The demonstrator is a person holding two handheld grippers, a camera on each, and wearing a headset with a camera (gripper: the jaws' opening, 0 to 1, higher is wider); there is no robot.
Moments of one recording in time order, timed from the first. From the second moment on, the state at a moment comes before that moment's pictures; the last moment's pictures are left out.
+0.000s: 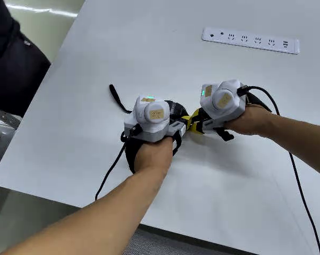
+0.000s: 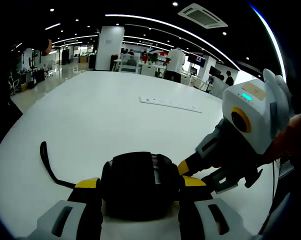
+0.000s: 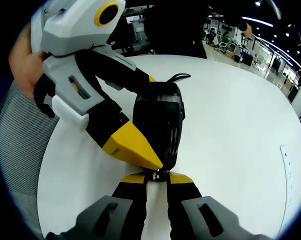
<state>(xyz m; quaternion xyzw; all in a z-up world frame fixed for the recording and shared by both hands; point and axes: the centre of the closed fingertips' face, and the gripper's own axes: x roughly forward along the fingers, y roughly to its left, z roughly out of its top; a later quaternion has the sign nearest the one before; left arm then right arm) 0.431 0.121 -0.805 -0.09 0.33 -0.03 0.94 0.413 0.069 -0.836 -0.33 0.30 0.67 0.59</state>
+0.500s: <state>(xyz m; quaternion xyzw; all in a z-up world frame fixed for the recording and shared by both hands) 0.432 0.122 -0.804 -0.09 0.32 -0.03 0.94 0.414 0.070 -0.835 -0.33 0.30 0.67 0.59</state>
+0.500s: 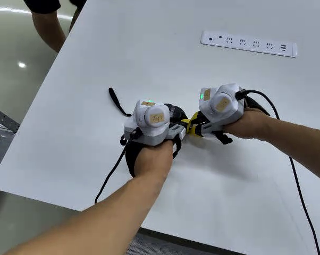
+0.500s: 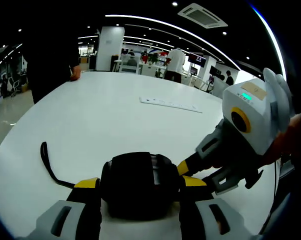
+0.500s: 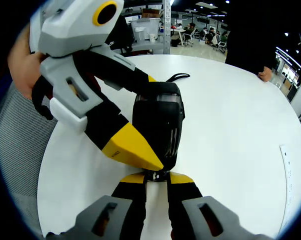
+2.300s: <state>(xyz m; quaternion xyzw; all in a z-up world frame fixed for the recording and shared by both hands) 0.394 0.123 -0.772 -0.04 0.31 -0.12 0.94 0.396 -0.012 -0.782 -0.09 0.34 0.46 0.81</state>
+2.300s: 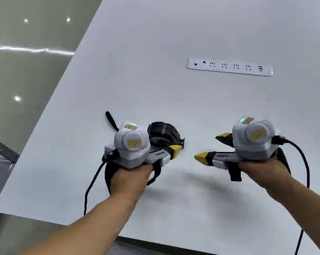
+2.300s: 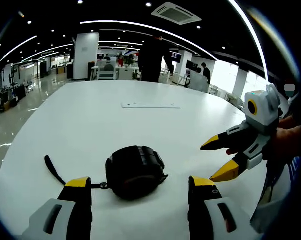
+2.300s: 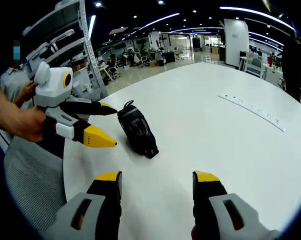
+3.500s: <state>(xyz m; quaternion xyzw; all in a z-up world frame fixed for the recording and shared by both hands) 0.297 0.153 -0.719 0.00 0.30 -0.19 0.93 0.311 -0.112 -0.704 -0.01 0.32 0.35 0.88</state>
